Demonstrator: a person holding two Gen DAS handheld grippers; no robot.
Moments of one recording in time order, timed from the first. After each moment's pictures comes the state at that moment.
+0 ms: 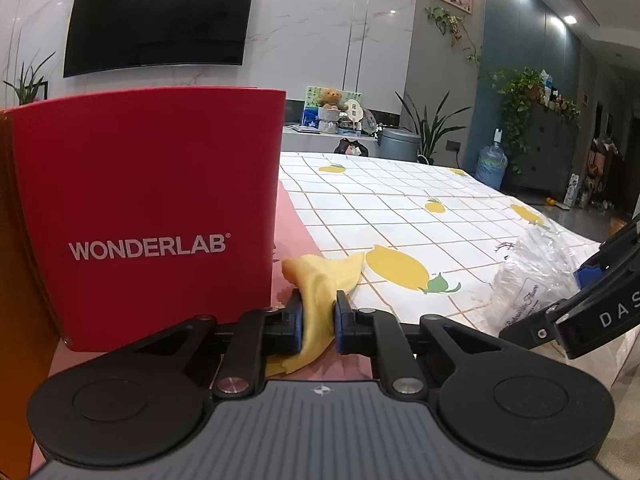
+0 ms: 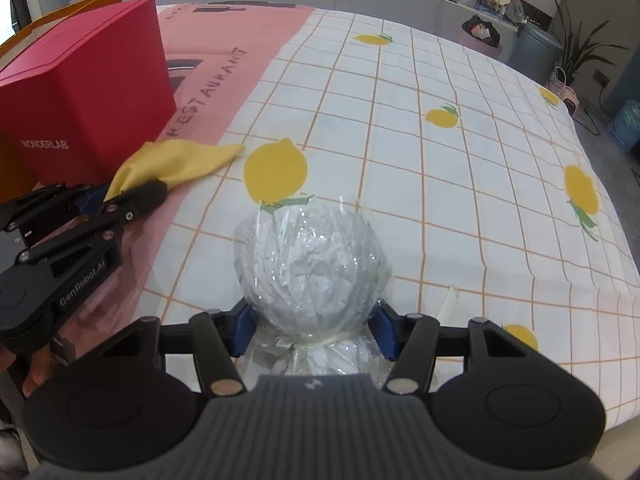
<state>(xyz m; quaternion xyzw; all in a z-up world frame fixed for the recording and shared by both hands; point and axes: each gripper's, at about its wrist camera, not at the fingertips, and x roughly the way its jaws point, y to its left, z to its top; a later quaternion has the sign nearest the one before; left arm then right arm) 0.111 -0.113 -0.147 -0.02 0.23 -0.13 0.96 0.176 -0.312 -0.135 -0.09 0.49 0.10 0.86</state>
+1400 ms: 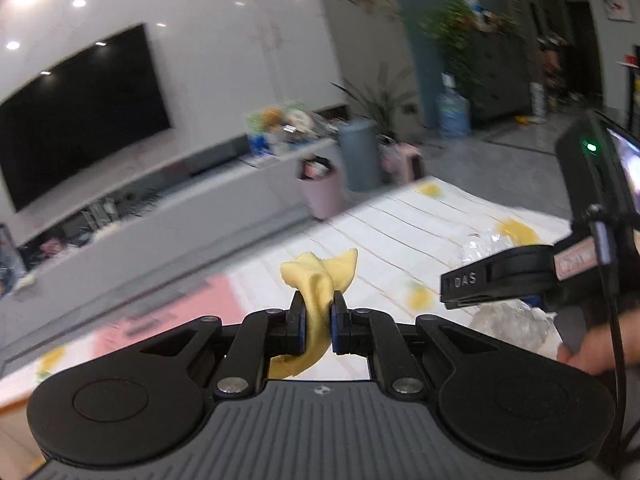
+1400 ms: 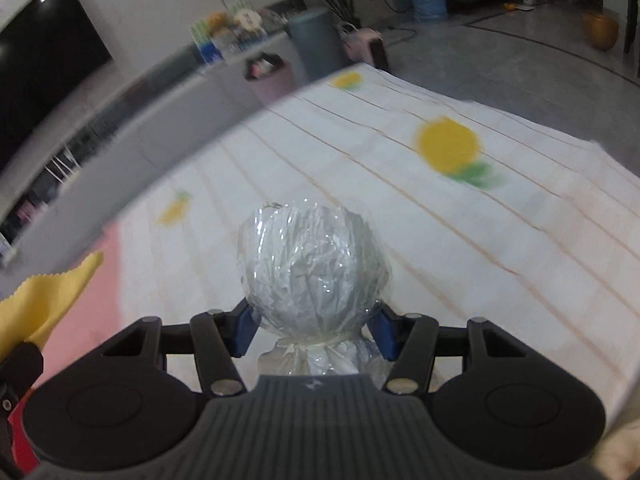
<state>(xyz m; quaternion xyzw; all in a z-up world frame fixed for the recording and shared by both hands) 0.202 -0.188 -0.007 0.17 0.21 -0.17 0.95 0.264 -0.394 -0.101 0.26 0.36 -0.15 0.88</state>
